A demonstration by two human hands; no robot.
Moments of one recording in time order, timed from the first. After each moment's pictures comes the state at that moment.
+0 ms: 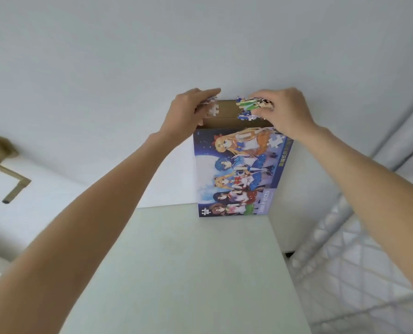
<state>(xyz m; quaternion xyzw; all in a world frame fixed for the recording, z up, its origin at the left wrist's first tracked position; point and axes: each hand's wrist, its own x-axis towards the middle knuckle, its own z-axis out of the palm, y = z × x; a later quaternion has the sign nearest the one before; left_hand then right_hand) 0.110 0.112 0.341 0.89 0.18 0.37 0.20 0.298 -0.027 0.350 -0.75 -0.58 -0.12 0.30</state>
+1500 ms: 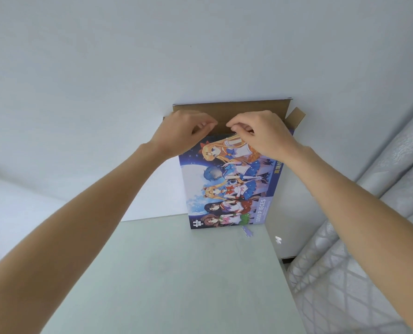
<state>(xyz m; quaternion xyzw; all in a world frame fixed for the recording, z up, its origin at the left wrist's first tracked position) 0.142 0.123 0.315 0.95 0.13 0.29 0.05 0.313 -0.005 0.304 -0.68 -0.66 -0.12 0.29</state>
